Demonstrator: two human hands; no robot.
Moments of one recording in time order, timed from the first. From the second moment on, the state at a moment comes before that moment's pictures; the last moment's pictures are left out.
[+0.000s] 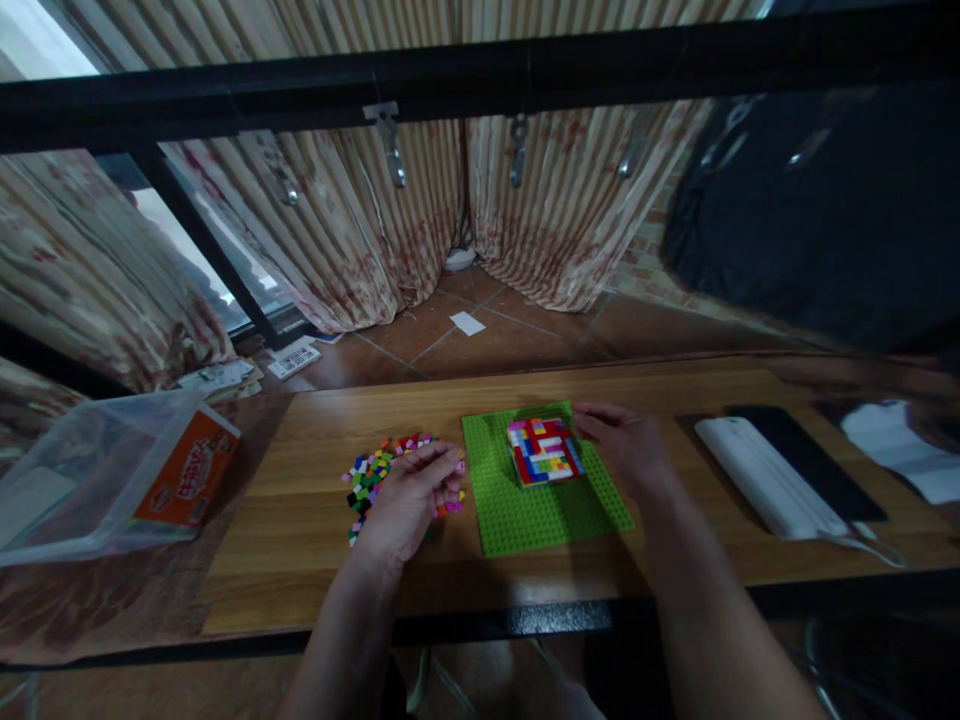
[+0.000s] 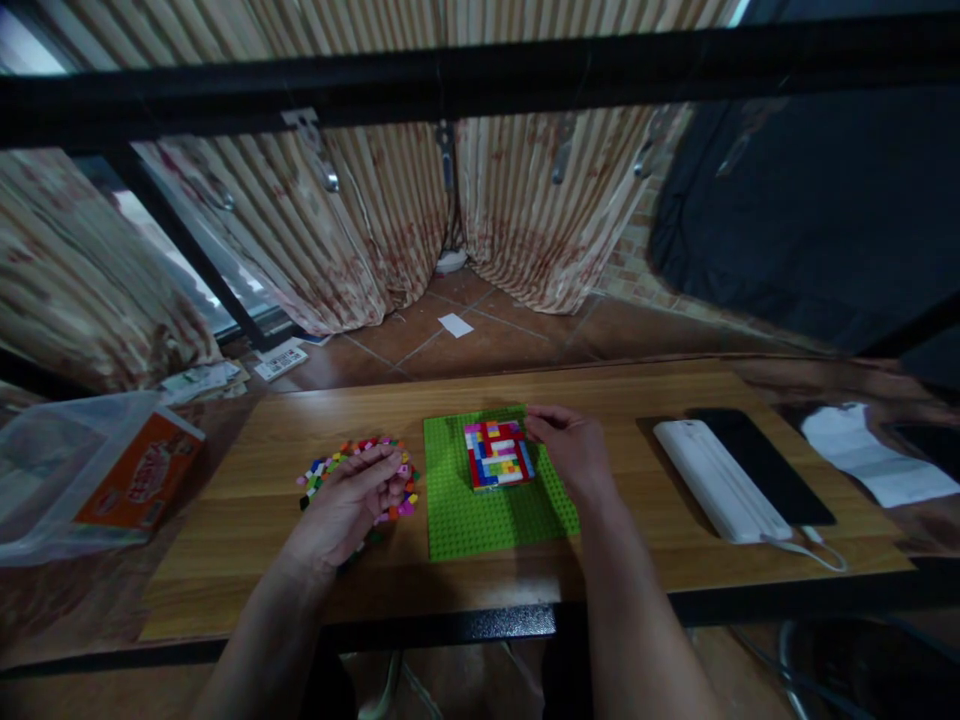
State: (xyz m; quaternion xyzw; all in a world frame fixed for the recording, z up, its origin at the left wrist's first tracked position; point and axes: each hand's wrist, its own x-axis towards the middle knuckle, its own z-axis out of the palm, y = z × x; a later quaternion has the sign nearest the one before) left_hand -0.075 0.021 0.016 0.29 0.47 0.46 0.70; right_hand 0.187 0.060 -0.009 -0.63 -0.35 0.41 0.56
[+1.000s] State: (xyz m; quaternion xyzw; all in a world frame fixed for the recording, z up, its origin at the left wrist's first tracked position) left_hand -0.077 0.021 0.016 0.32 0.49 0.47 0.66; right_hand 0.189 0.068 -0.015 -0.69 -0.57 0.23 0.38
